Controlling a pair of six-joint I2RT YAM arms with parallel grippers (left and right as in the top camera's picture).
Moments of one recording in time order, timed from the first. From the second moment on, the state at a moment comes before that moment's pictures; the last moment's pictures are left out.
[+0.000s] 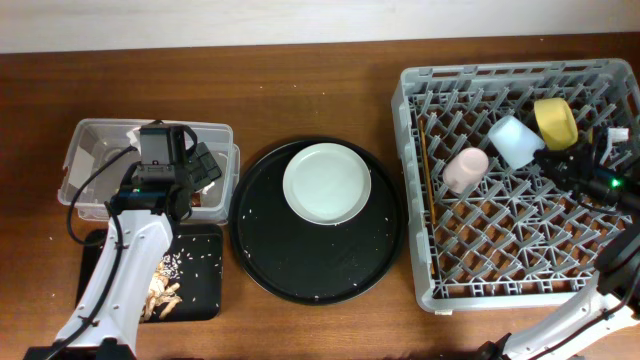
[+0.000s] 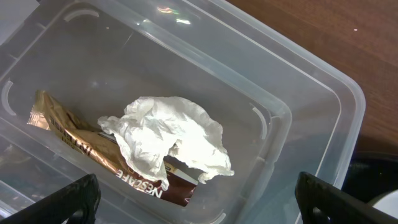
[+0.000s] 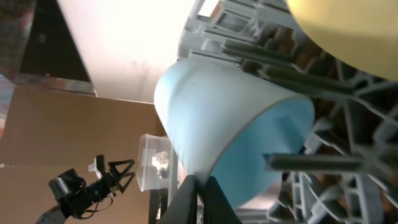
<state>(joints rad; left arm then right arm) -0.03 1.44 1.00 -0.49 -0.22 -0.45 -0.78 2.14 1.52 -1.18 -1.31 -0.50</state>
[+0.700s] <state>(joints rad) -0.03 1.44 1.00 -0.49 -0.22 -0.45 -0.14 1.52 1.52 -1.17 -0.55 -0.18</state>
